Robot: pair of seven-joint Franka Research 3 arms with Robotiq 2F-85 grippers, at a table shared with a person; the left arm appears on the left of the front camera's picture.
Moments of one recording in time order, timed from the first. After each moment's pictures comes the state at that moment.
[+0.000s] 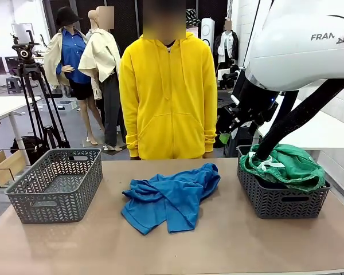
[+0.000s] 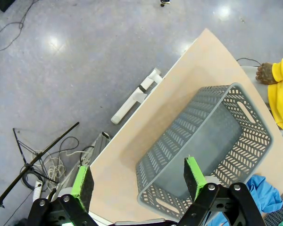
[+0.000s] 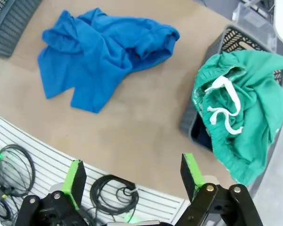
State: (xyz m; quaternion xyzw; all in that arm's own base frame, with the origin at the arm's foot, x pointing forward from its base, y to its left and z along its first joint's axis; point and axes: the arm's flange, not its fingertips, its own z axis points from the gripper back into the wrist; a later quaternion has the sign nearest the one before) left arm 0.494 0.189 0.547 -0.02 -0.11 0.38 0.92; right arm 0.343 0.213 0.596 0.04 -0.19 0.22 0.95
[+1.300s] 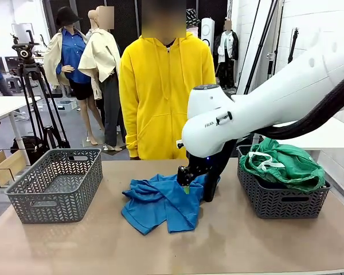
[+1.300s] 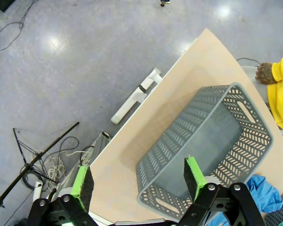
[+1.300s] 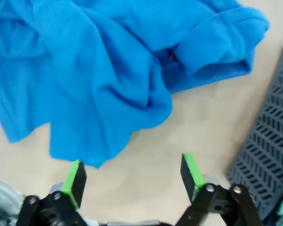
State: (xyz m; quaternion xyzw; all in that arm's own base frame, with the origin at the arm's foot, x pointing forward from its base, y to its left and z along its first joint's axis) left arm 0.494 0.189 0.547 -0.02 -0.11 0.38 0.92; right arm 0.470 0.323 0.383 0.00 -0.05 0.21 0.98
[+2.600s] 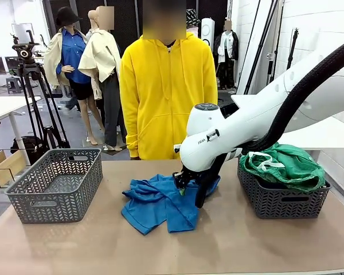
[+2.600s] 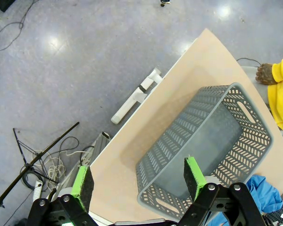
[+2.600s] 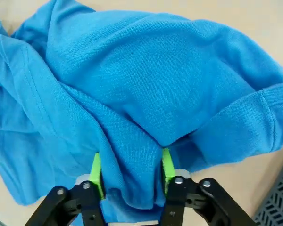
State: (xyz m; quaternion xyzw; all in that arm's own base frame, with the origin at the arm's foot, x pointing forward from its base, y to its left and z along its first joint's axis) left arm 0.494 0.189 0.547 -0.02 -0.11 0.38 0.92; right arm 0.520 0.335 0.329 0.05 -0.10 0.19 0.98
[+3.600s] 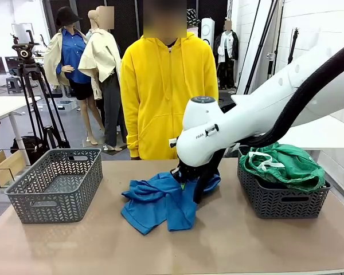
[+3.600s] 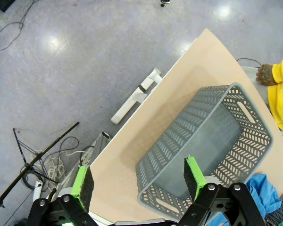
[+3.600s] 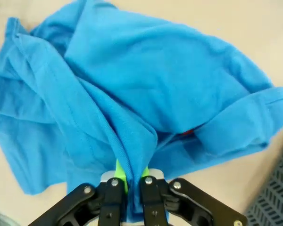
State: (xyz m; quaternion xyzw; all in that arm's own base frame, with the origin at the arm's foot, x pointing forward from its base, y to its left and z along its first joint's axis) left arm 0.494 0.189 0.547 -0.02 -0.11 0.38 0.92; right arm 0.510 0.347 0.365 0.04 -0.12 0.21 0.97
